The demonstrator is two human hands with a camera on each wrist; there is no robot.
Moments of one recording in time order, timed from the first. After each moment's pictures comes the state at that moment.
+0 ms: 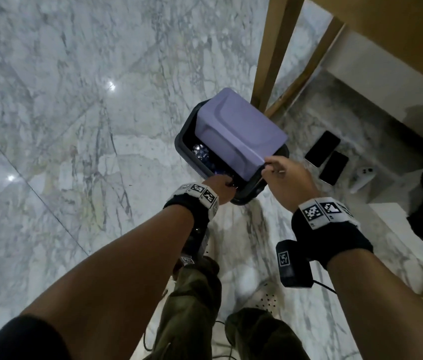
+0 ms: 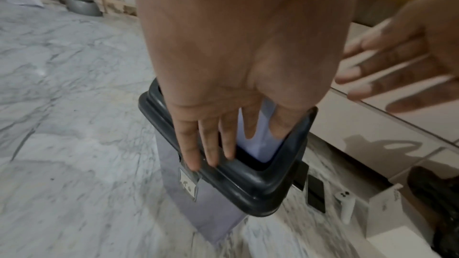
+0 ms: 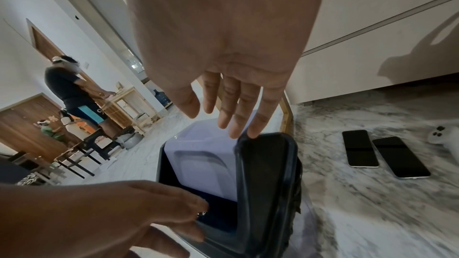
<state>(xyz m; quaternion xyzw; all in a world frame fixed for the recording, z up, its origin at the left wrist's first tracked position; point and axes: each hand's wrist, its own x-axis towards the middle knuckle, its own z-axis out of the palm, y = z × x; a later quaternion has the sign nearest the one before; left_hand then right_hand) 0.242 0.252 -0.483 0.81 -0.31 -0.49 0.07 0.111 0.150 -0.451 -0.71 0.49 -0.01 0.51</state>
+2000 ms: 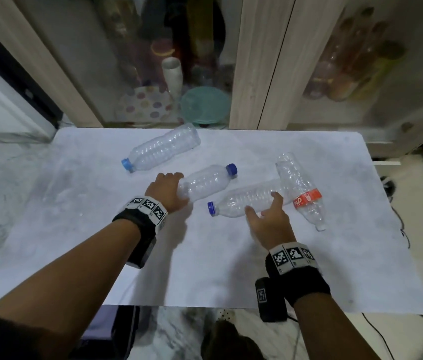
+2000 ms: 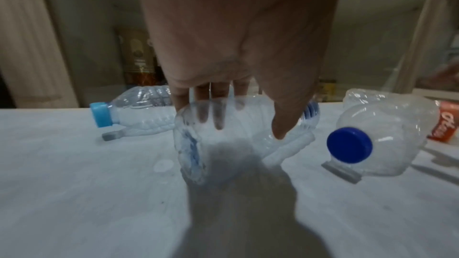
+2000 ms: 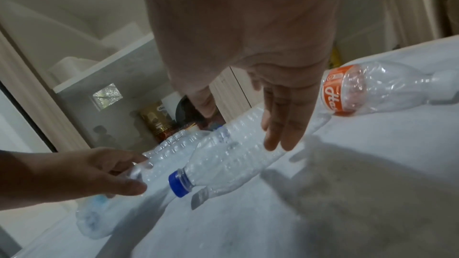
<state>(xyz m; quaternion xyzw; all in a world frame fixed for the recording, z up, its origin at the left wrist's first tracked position) -0.011 -0.191 -0.112 0.69 -0.69 -0.21 -0.04 -0.249 -0.113 -0.100 -0.43 0.77 -0.22 0.41</state>
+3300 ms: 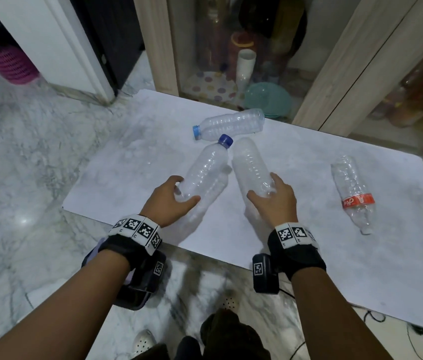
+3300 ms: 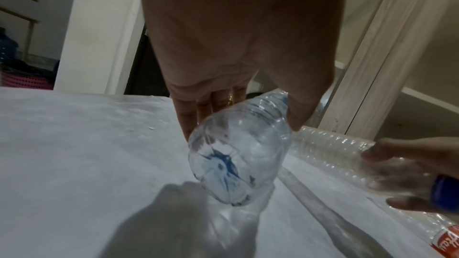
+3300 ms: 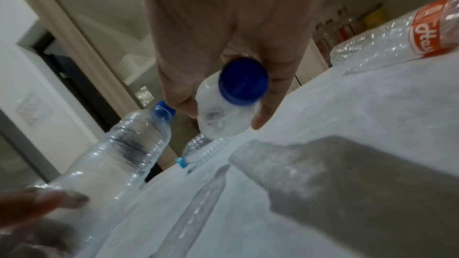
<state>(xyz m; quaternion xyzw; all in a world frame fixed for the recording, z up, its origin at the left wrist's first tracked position) 0.090 -0.019 -0.098 0.77 -0.48 -0.34 0.25 -0.147 -0.081 -0.091 -0.56 0.69 -0.25 0.38</state>
